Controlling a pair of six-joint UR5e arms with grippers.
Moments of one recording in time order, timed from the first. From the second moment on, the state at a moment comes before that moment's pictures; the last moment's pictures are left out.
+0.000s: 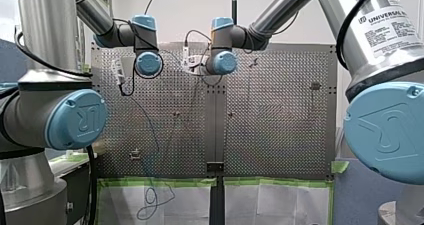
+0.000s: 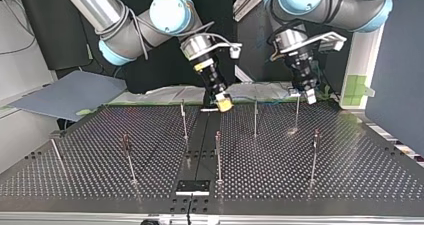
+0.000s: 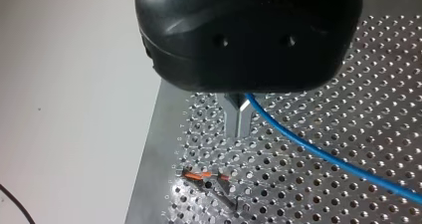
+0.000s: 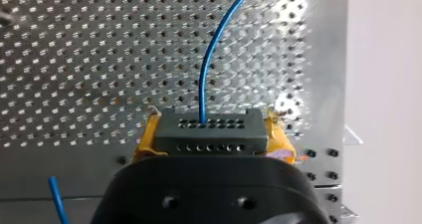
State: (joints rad) left arm -0.22 -1.46 -2.09 -2.52 -2.15 -1.67; right arm 2.43 -1.17 1.46 -0.38 1.59 1.58
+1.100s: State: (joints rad) left arm -0.01 -1.57 -1.97 -2.51 -2.01 -1.72; right arm 2.44 -1.02 1.22 -0.28 1.59 1.58
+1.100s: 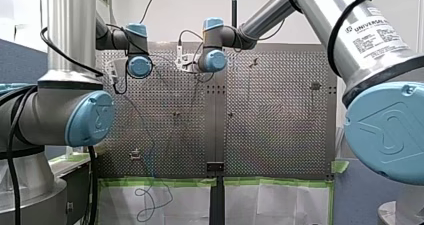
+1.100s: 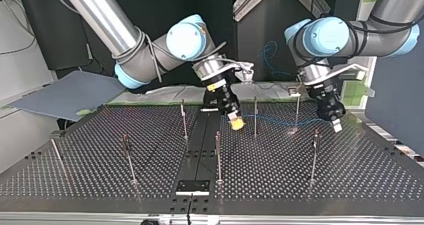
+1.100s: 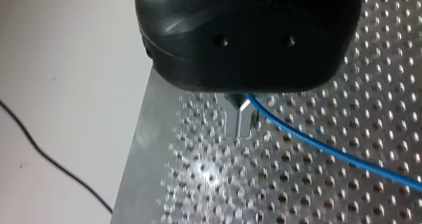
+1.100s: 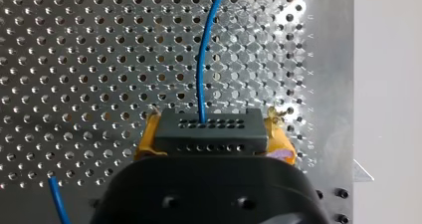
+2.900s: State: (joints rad) left arm 0.13 -1.73 -1.85 -2.40 -1.74 -1.81; right arm 2.41 -0.96 1.03 -0.24 1.60 1.58
